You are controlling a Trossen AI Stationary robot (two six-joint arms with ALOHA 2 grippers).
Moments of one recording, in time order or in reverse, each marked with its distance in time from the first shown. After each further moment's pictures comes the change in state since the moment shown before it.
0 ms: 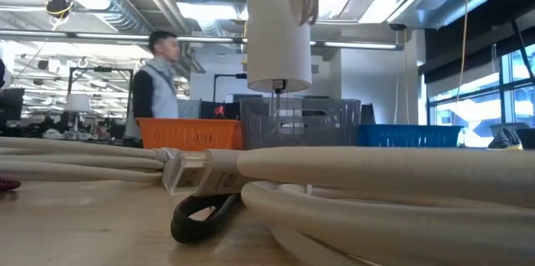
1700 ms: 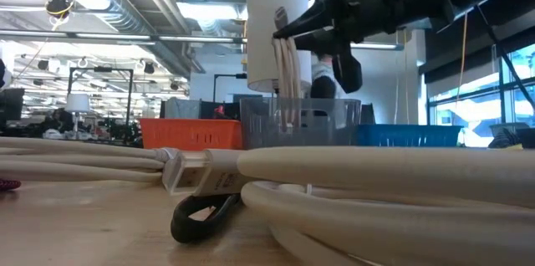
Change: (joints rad) left arm 0.000 0.007 0.000 0.000 0.019 0.087; right arm -0.145 0.176 -0.497 0.771 -0.161 0.242
